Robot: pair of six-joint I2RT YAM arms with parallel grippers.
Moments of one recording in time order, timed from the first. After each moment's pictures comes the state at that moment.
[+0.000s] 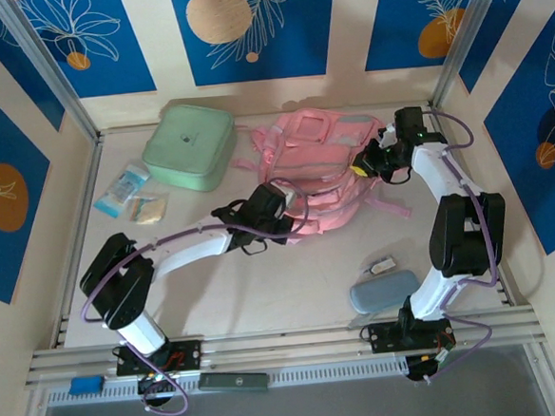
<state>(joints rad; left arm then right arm) -0.87 1.70 1.16 -0.28 0.00 -0.31 -0.03 1.69 1.31 -0.70 -0.63 0.60</state>
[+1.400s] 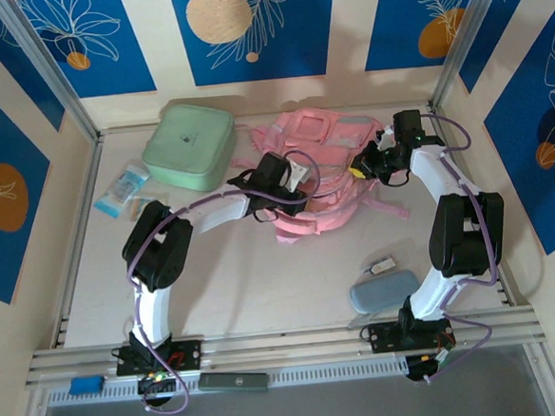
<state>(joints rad) -0.73 1.99 1.43 -0.26 0.31 -0.16 -0.04 1.69 1.30 -0.67 -0.66 0.62</state>
